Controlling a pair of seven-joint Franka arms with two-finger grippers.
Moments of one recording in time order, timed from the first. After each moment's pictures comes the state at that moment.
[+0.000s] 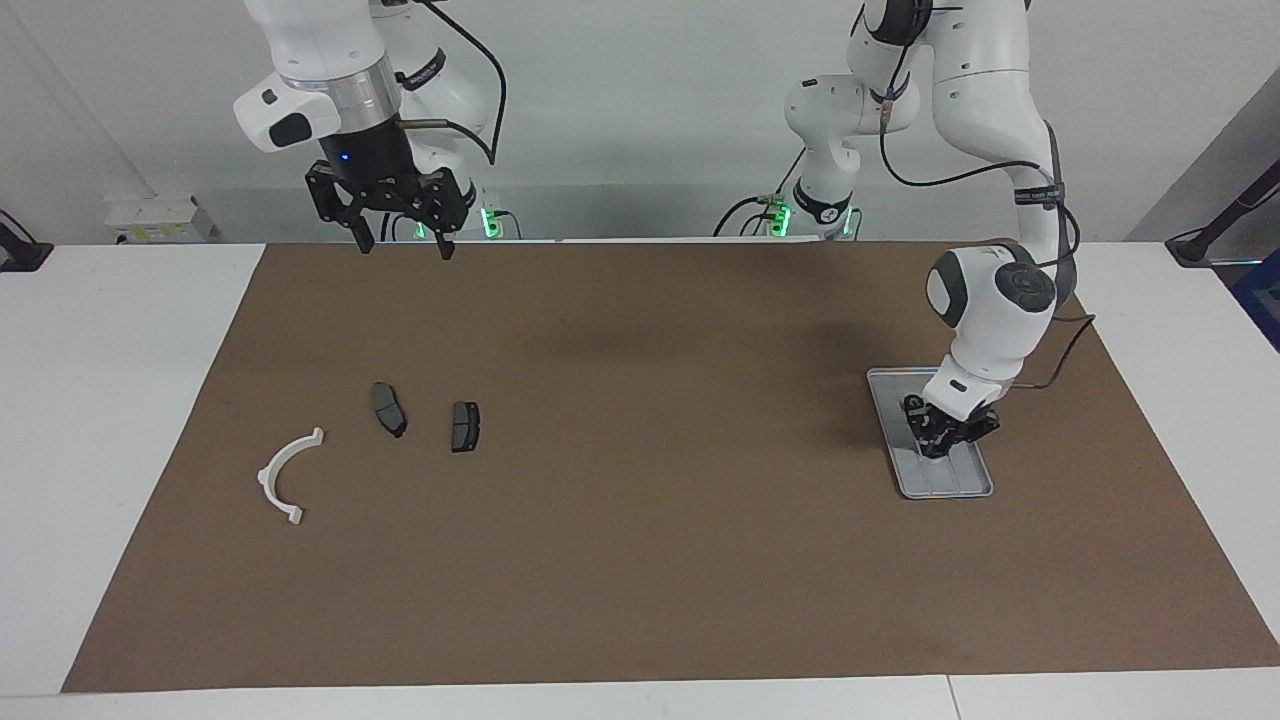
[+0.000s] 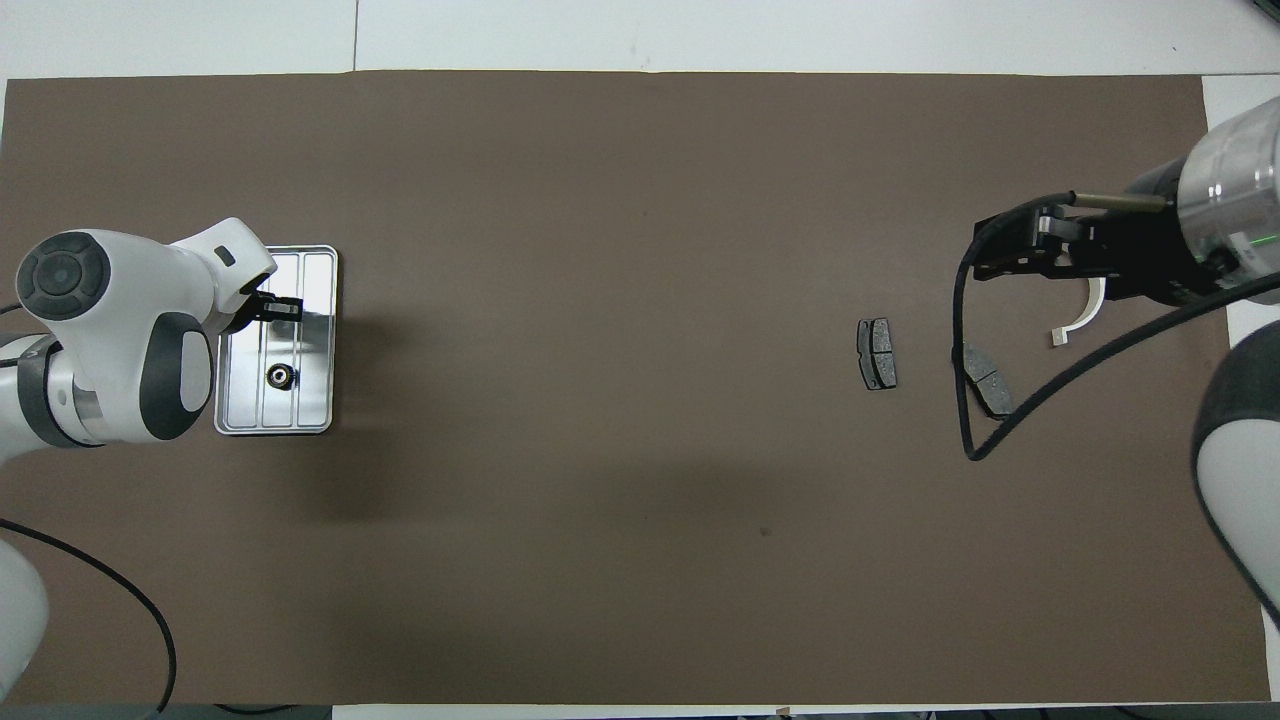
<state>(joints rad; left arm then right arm) -0.03 0.31 0.02 -2.06 0.05 2.51 0.14 -0.10 0.04 0.30 -1.39 0.00 1.51 0.37</state>
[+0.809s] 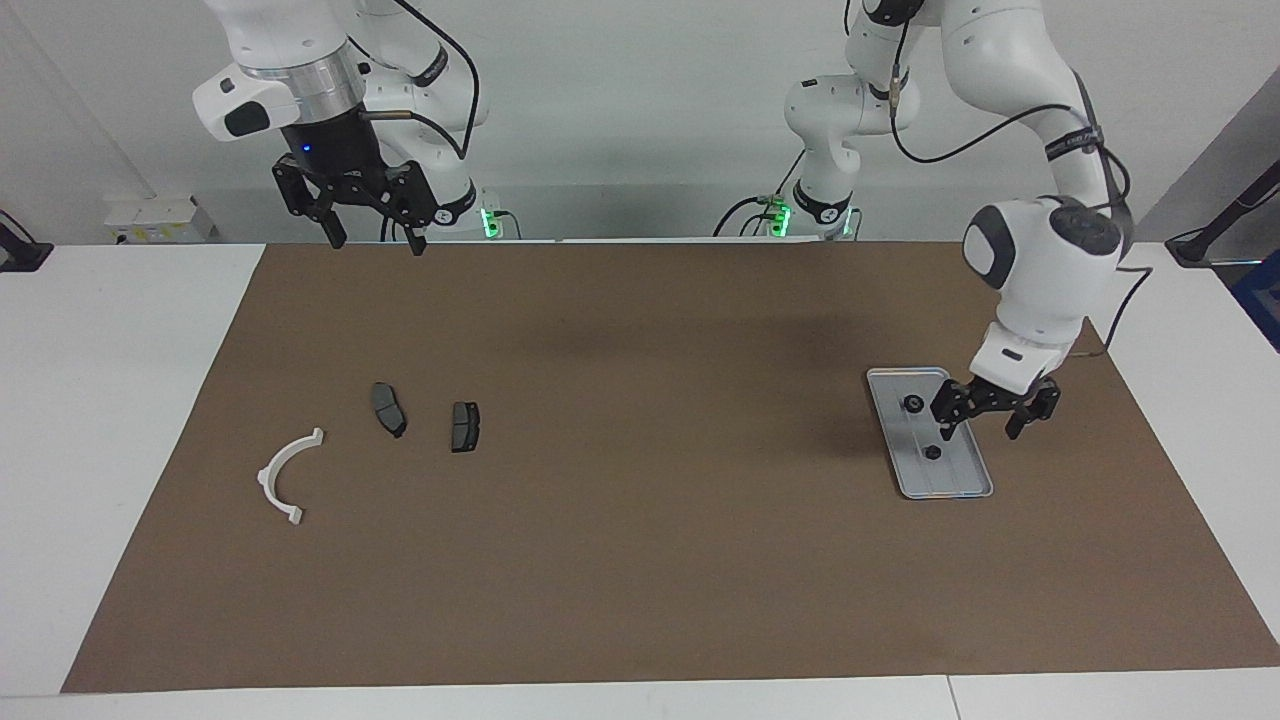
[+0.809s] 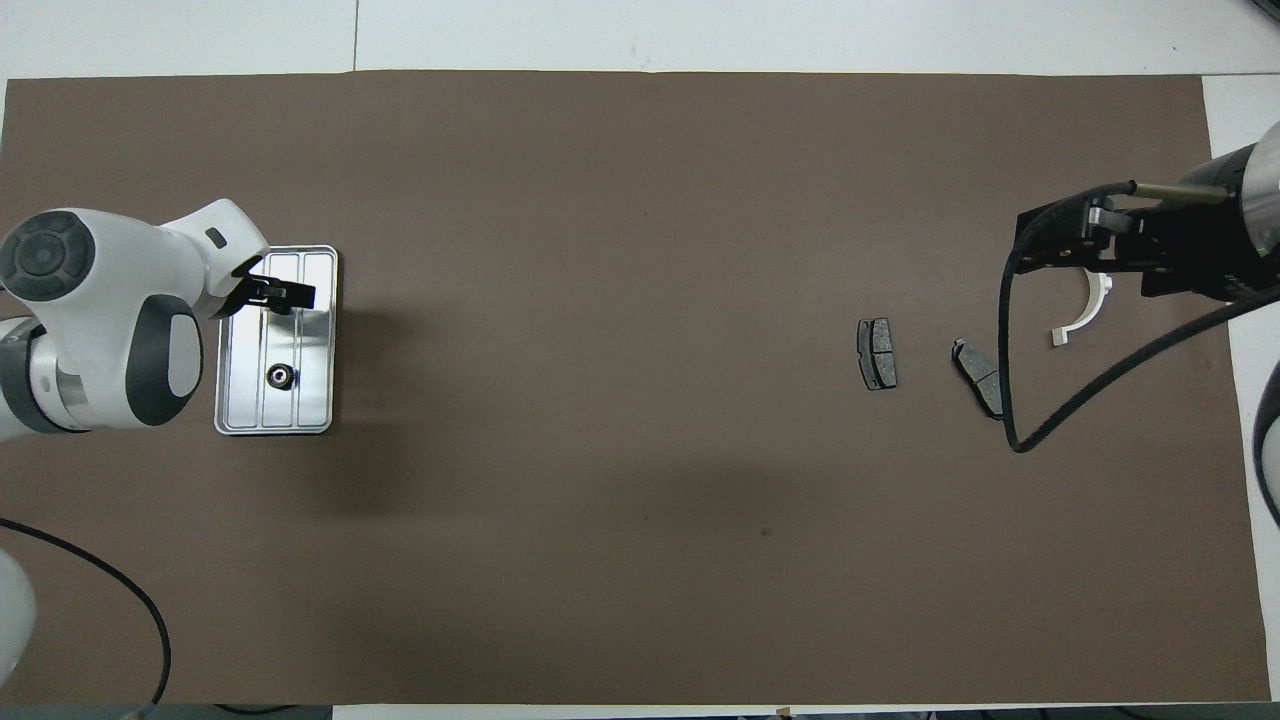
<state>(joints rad) -0.02 0.14 0.01 -1.85 0.04 2.26 -0.02 0.14 0.03 0.02 -1.40 0.02 1.51 0.36</state>
